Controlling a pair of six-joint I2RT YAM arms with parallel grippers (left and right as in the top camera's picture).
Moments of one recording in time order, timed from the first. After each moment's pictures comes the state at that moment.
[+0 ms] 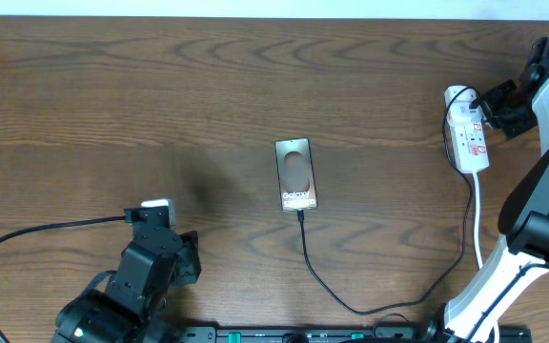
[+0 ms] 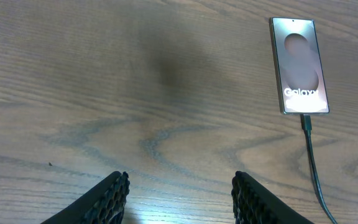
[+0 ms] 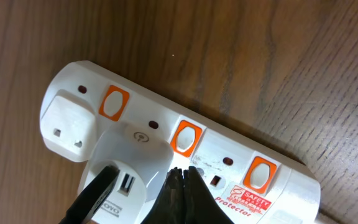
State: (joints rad) left arm -0.52 0.56 0.73 -1.07 -0.22 -0.56; right arm -0.36 2.16 1.78 -0.92 -0.06 0.77
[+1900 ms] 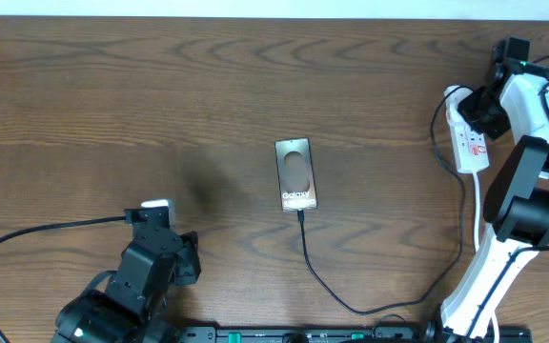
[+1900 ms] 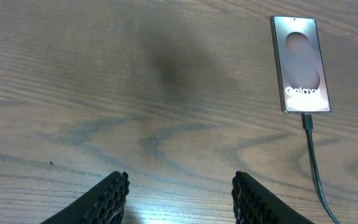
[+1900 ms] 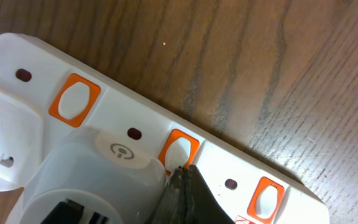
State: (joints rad) left arm -0.52 0.56 0.73 -1.07 -0.22 -0.56; right arm -0.26 2.25 1.80 -0.93 0.15 0.71
